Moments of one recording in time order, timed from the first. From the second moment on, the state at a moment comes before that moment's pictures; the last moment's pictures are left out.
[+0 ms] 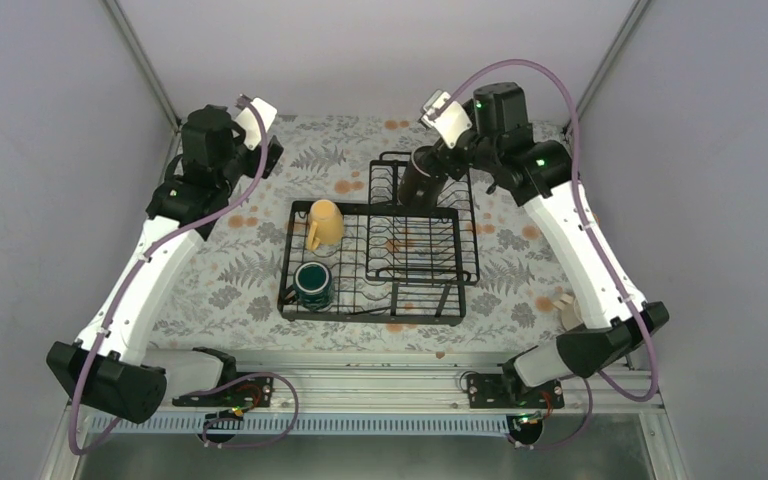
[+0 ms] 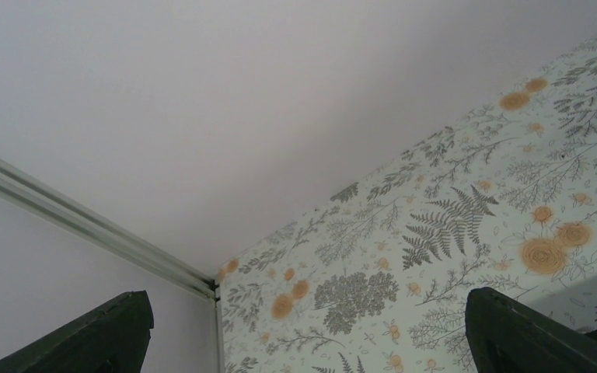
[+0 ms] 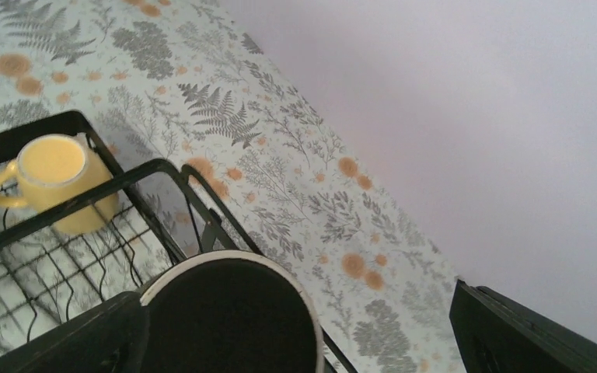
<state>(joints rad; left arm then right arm) -0.29 1.22 1.34 -0.44 -0.23 0.46 0.48 1.48 1.78 -0.86 -0.05 -0.48</state>
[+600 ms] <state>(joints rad) -0.29 1.20 1.23 -0.33 -0.27 0.53 0.50 1.22 1.80 -1.25 -0.31 -1.43</state>
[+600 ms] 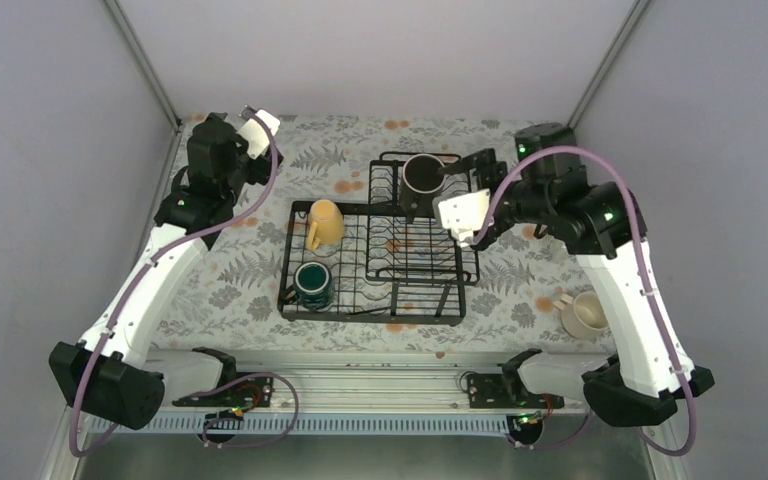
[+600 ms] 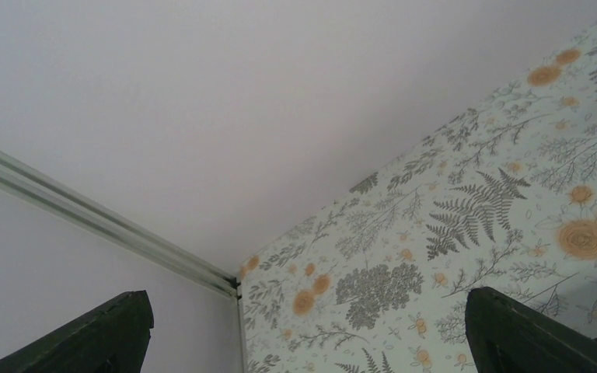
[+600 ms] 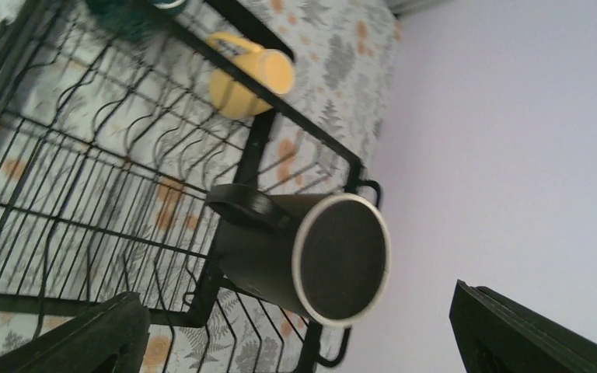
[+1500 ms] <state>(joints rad) -0.27 1.03 0.97 -0.09 -0.25 0.67 0.81 1.48 1.67 -1.17 0.10 -1.78</state>
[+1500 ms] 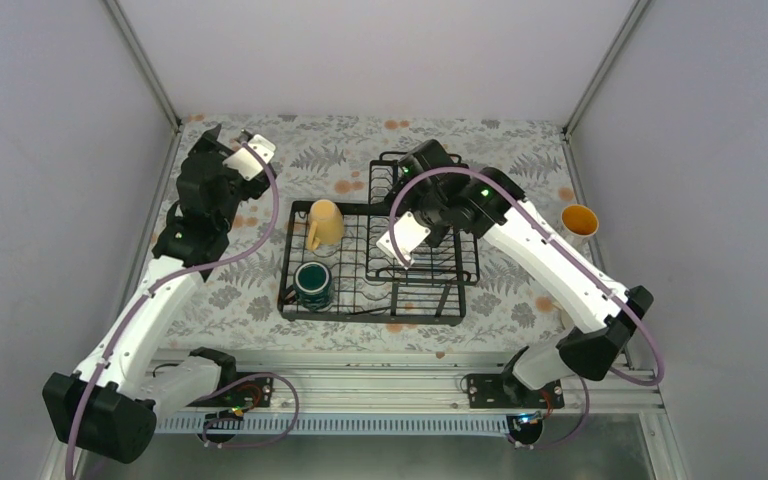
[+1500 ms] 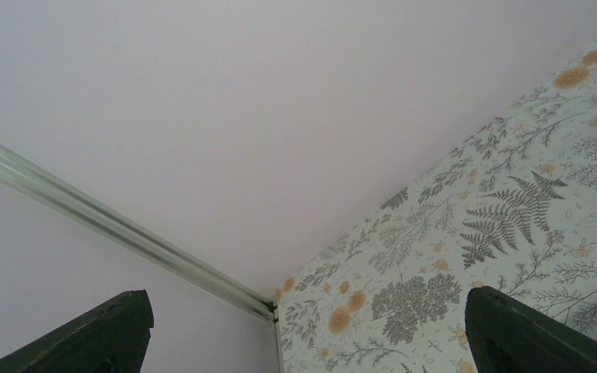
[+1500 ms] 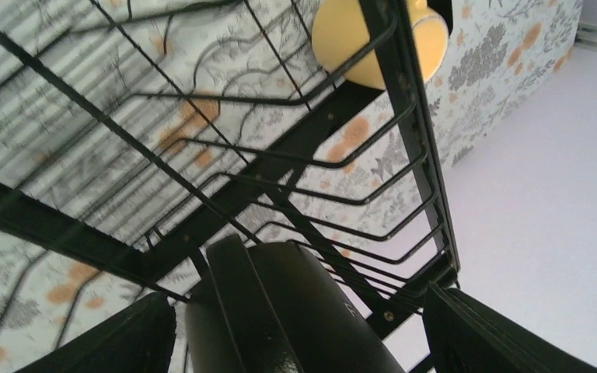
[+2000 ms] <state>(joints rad) -0.22 1.01 0.94 -0.06 -0.18 0.68 0.81 1.48 1.63 -1.05 0.30 -1.95</state>
